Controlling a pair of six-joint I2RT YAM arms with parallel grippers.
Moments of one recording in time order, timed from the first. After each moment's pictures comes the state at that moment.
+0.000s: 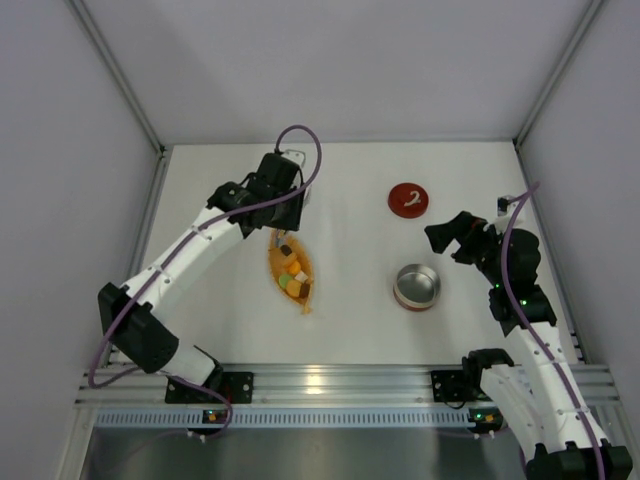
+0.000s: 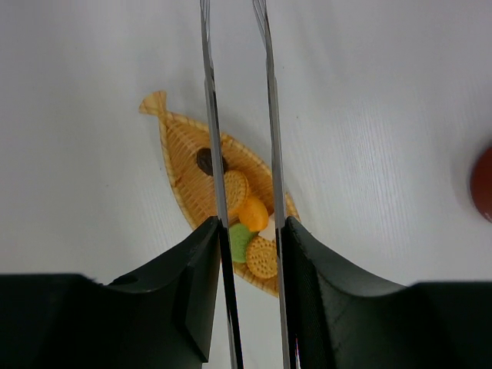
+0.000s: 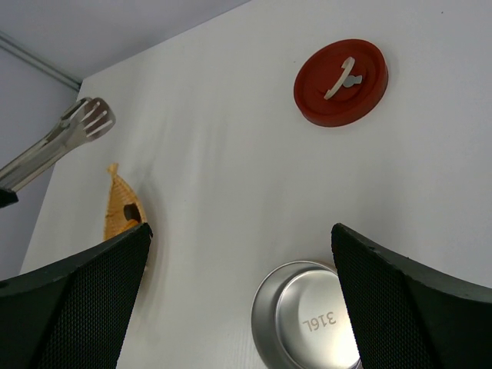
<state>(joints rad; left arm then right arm) -0.61 1.54 1.53 -0.84 -0.21 -0.29 0.08 0.66 0.59 -0.18 -0.23 0.52</state>
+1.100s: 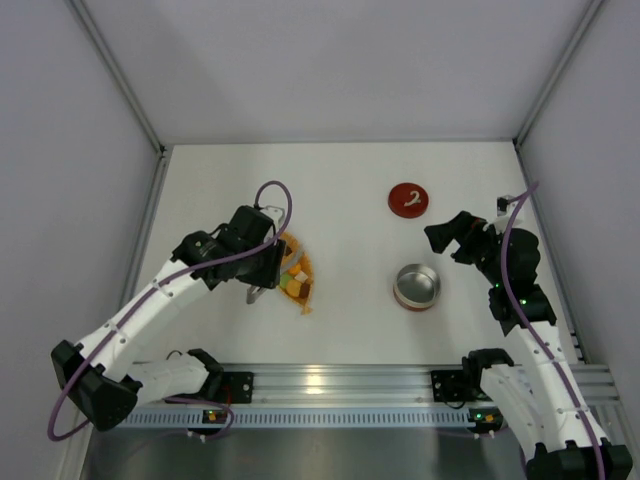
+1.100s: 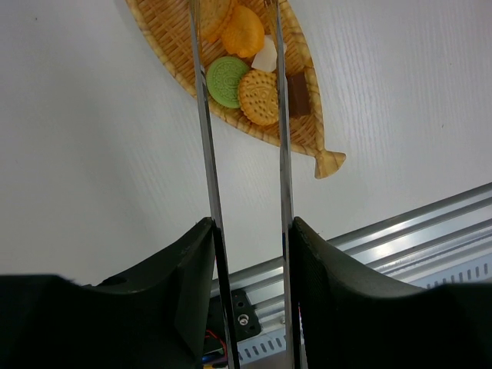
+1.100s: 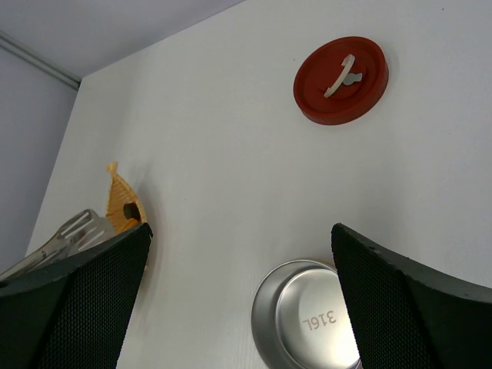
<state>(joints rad) -0.66 1.14 1.14 -1.02 -0.07 -0.34 0.08 0.66 0.59 -0.19 -0.23 0.52</state>
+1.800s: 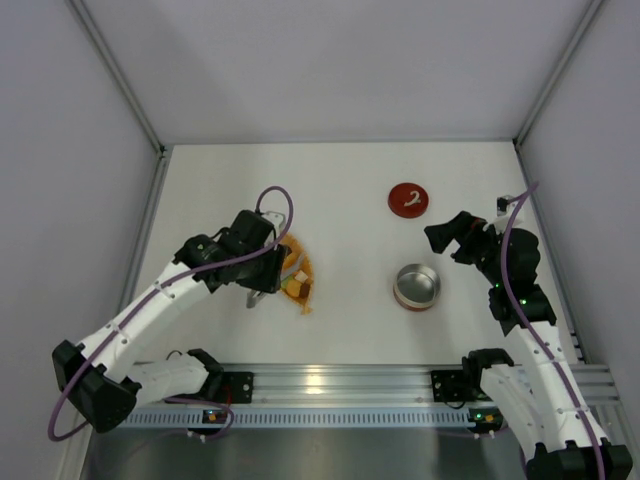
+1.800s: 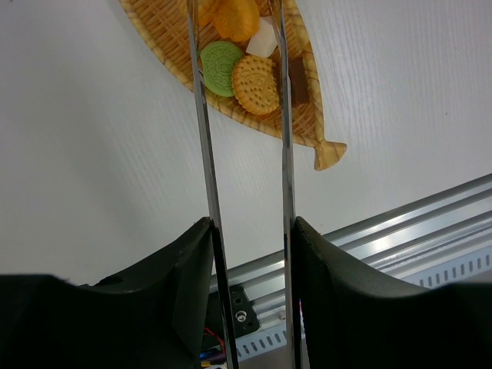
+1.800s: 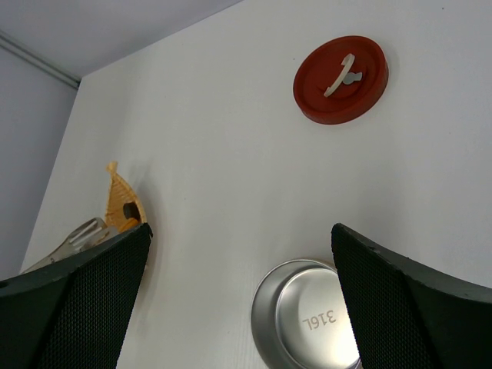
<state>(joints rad) -0.66 1.13 1.09 -1.00 -0.05 -0.34 0.08 0.66 0.59 -0.19 -0.23 0.52</state>
